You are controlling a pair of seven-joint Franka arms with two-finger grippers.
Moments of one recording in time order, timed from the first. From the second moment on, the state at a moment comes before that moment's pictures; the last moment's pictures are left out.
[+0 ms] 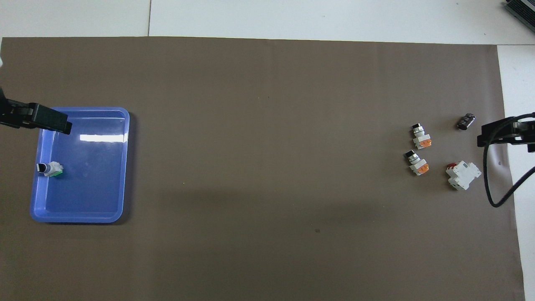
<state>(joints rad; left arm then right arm) 0.04 0.06 -0.13 -1.40 -0.03 1.46 0.10 0.03 -0.02 -0.09 -1.57 -0.03 1.51 0.08</state>
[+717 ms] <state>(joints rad) 0.04 0.06 -0.12 -1.42 -0.03 1.46 0.07 0.03 -0.02 -0.09 -1.58 -0.03 1.51 0.11</state>
